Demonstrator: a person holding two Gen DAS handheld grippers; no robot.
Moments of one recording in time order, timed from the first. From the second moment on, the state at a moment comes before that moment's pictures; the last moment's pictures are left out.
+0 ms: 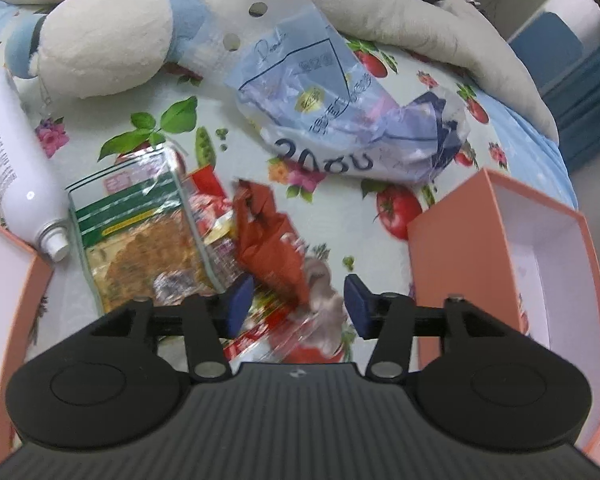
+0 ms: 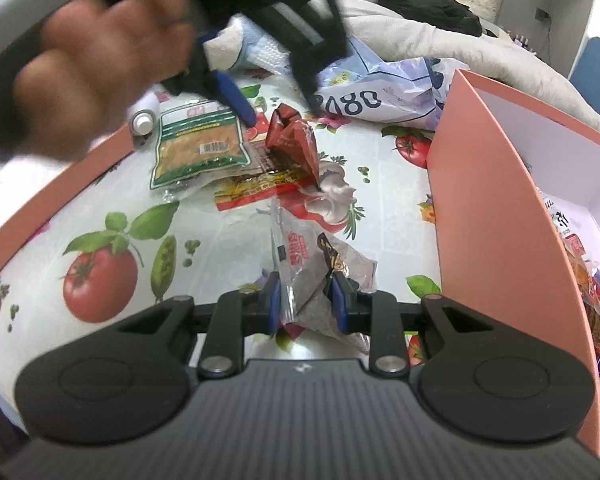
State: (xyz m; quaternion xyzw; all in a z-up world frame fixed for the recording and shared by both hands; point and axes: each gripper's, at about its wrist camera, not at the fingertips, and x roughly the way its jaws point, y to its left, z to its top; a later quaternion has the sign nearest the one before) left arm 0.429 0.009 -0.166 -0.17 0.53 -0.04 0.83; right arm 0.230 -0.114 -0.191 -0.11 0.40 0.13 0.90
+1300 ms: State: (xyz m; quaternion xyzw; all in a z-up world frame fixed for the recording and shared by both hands) left arm 0.357 0.004 -0.154 -0.08 0.51 -0.03 0.85; right arm 0.183 -0.146 -0.161 -0.04 0.39 0.15 0.91
